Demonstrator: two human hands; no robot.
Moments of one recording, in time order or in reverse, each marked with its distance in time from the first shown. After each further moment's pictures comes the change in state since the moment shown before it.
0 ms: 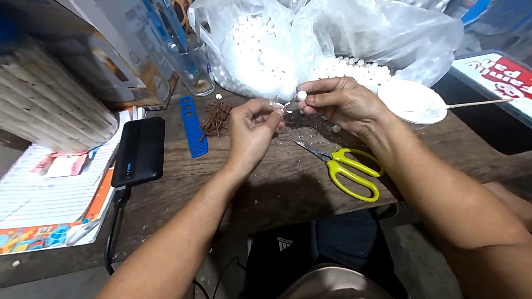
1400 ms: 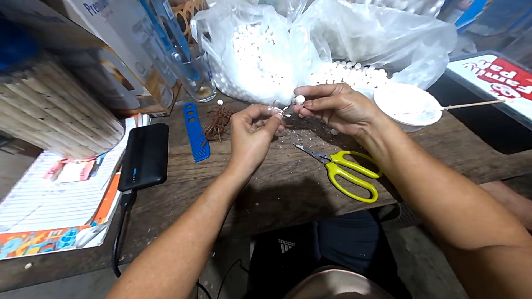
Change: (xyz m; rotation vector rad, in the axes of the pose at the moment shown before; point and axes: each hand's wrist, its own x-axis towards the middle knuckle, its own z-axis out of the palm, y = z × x) left_hand 0.000 0.002 0.001 -0.013 0.013 -0.014; right_hand 0.002 0.003 -0.002 0.062 0.001 0.015
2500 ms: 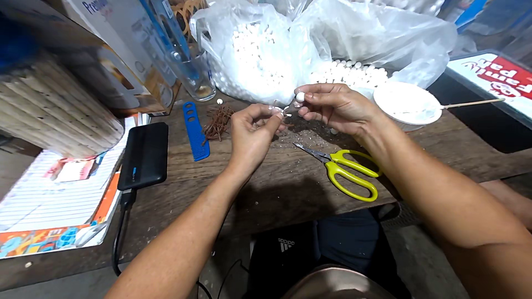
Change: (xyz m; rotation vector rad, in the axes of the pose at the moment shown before) left_hand 0.000 -0.001 0.001 0.003 -0.009 0.020; right_hand 0.002 0.002 -0.003 0.023 -0.028 0.043
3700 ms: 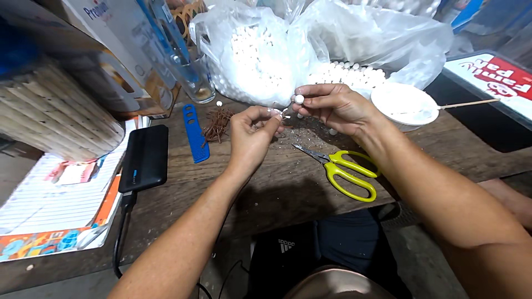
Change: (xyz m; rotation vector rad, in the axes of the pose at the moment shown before) left_hand -0.001 0.002 0.000 -0.021 0.004 -0.024; right_hand 0.000 0.001 0.001 0.025 0.046 -0.053
